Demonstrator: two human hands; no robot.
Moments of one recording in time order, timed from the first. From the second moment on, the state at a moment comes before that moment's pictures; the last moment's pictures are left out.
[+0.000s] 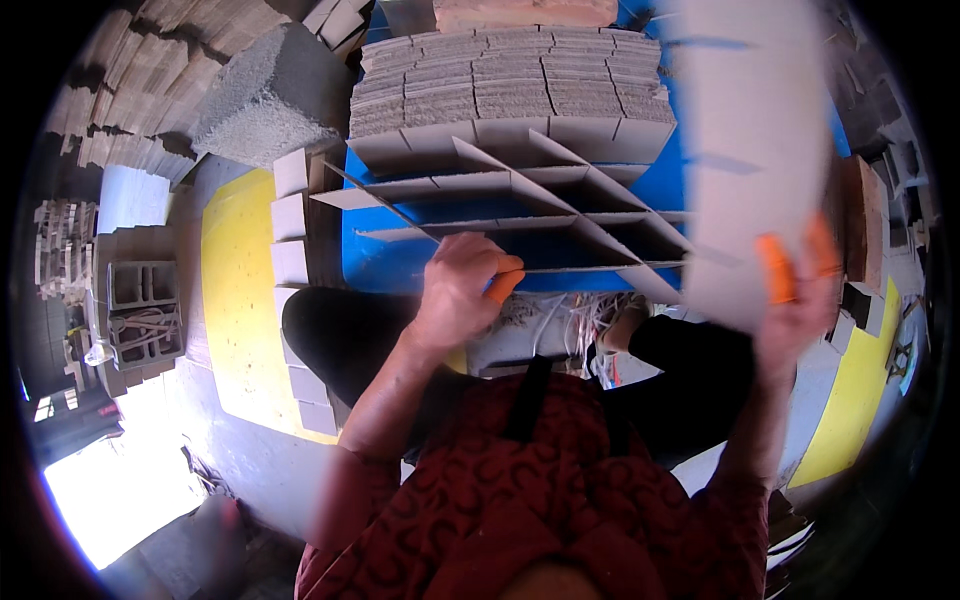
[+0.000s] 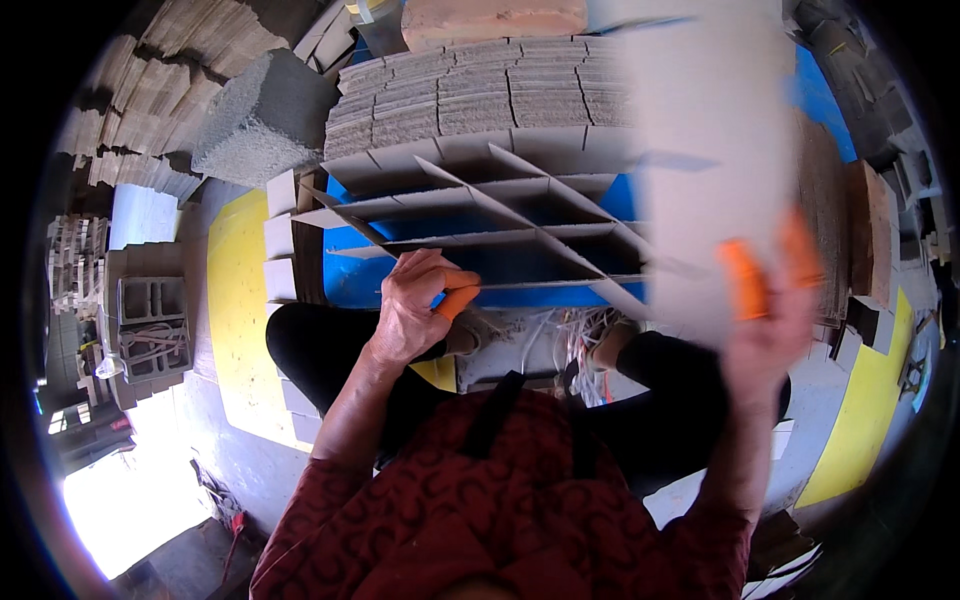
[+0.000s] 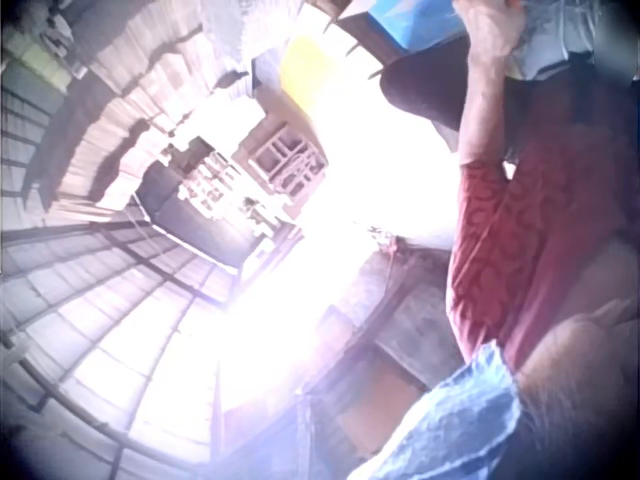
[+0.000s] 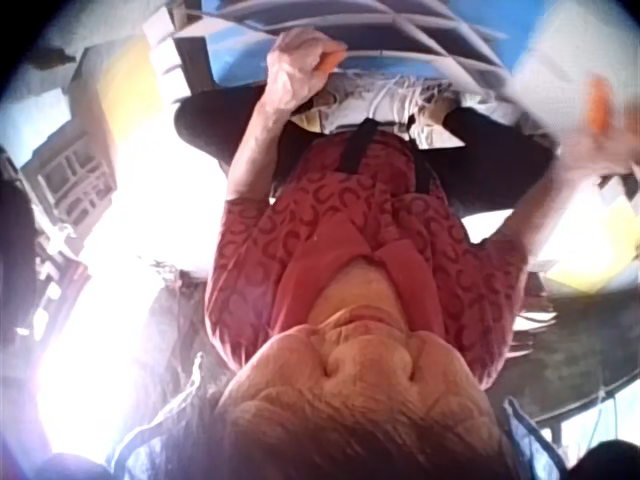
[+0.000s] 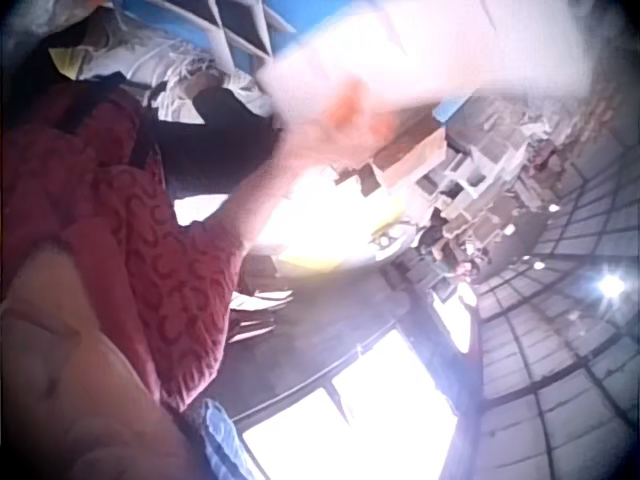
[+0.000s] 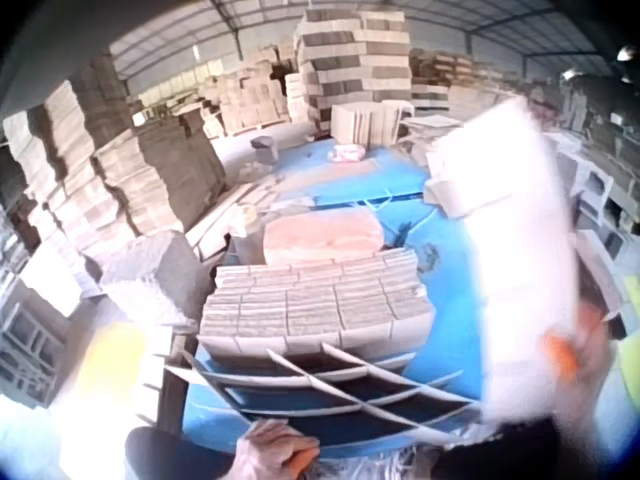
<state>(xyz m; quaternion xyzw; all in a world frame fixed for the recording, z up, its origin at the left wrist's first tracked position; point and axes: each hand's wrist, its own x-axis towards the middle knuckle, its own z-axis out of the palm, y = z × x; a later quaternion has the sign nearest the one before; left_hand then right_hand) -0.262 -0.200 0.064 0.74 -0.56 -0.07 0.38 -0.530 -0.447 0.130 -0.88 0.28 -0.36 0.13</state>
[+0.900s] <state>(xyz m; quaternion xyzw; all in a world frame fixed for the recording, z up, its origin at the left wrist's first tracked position) -0.264 -0.197 0.060 0.74 -0.55 -0.06 0.38 -0.388 -0.343 0.088 -0.98 0.03 -0.13 0.12</state>
